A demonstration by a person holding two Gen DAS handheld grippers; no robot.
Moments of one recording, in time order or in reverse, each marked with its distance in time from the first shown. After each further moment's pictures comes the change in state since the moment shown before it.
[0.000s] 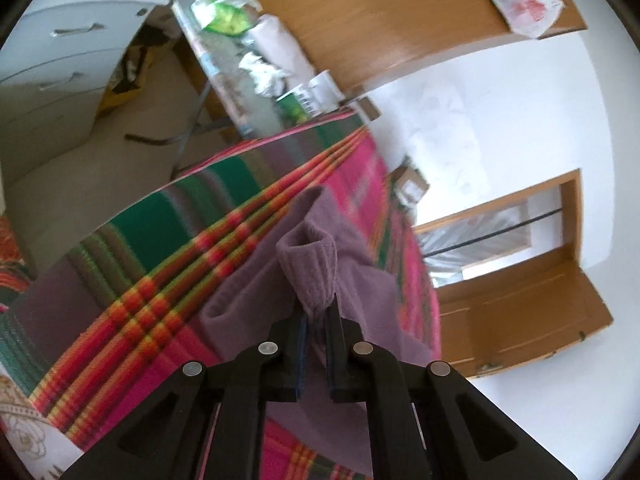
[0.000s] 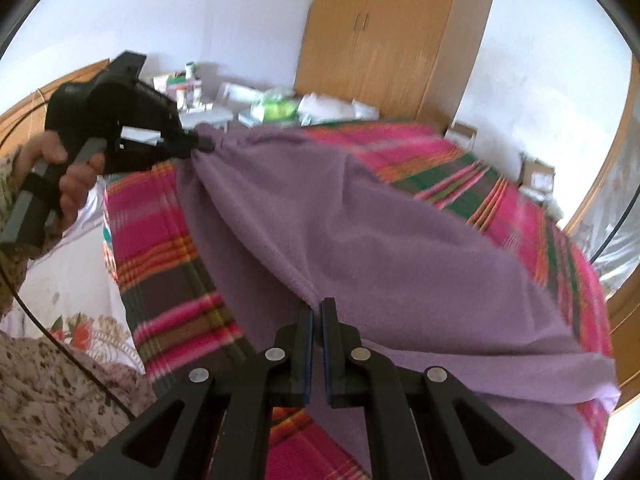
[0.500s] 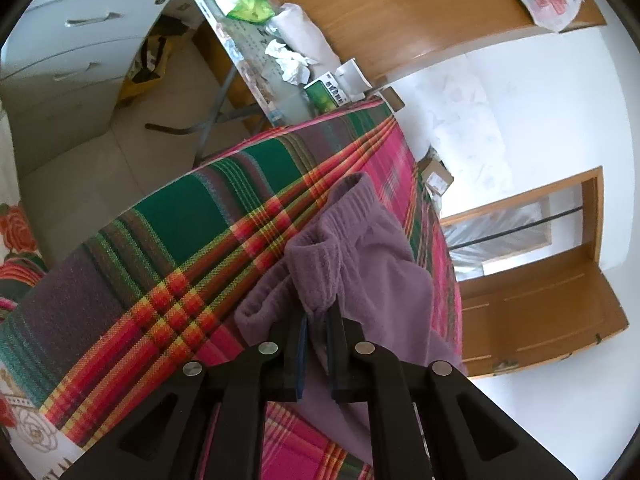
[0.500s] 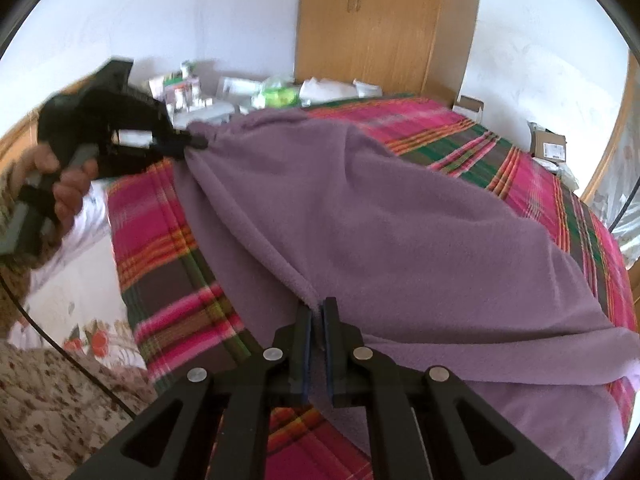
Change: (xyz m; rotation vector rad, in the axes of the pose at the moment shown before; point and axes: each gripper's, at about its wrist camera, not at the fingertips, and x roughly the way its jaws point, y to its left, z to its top) left arm 0.006 0.012 0.000 -0.013 0.031 0.061; right arm 0.012 -0.009 -0.006 0.066 0.040 0.069
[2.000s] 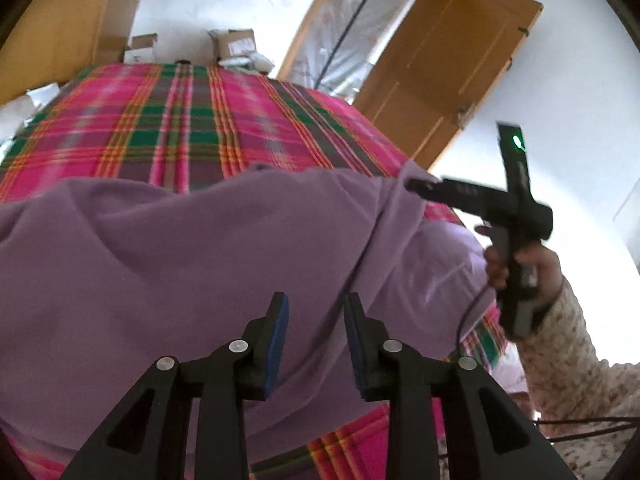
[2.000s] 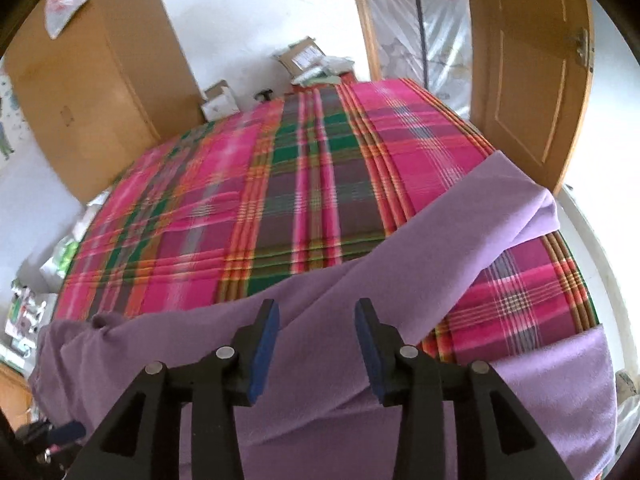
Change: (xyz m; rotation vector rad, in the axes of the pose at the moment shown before) left arm 0.090 -0.184 -0.156 0.963 0.377 -0.125; right arm -0.041 -0.282 -0.047 0.869 0.010 -0.354
